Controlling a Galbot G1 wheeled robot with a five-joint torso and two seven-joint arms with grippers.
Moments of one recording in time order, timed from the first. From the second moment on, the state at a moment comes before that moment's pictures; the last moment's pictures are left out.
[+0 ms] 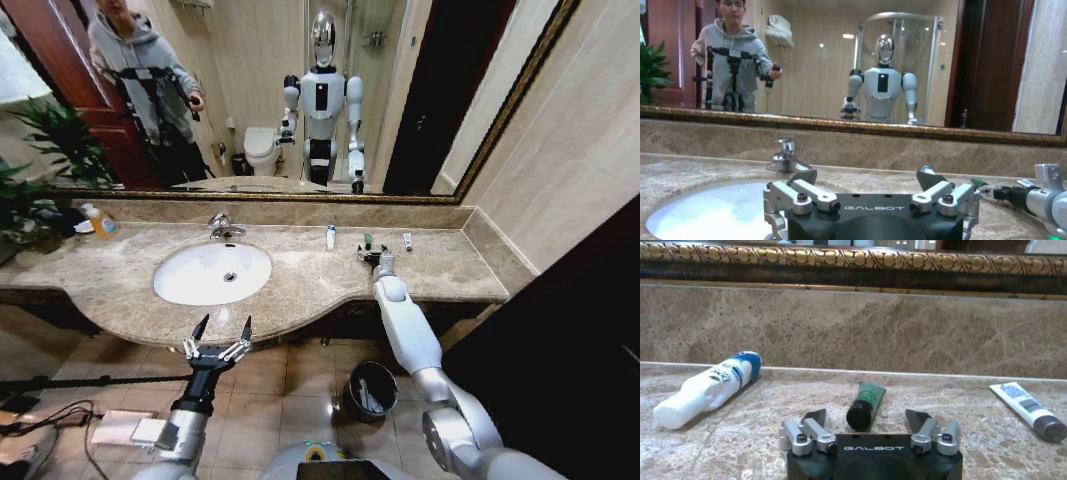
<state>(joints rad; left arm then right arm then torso) 1.93 -1.44 -0.60 -2.42 -0.21 -0.08 0.08 -0.56 1.45 0.42 1.06 0.13 -0.13 0.07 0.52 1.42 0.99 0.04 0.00</state>
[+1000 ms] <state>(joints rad) 1.93 -1.44 -0.60 -2.42 -0.21 -0.08 0.08 -0.62 1.39 0.41 1.19 0.17 -0.15 0.07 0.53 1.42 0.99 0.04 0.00</state>
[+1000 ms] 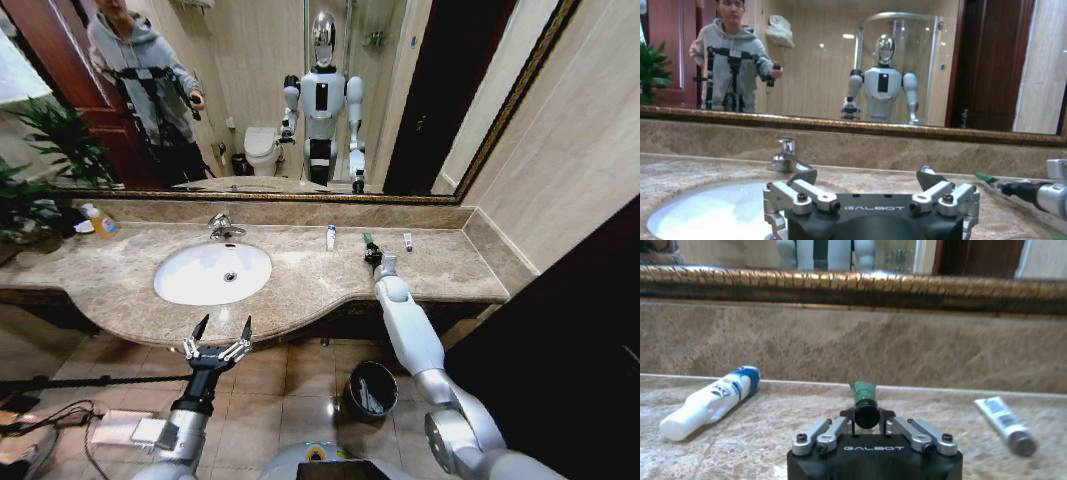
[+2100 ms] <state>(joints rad) 1.93 -1.44 -0.60 -2.42 -0.21 -0.08 0.08 -1.52 1.31 0.59 2.01 0.27 0.03 0.00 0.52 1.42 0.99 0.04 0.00</state>
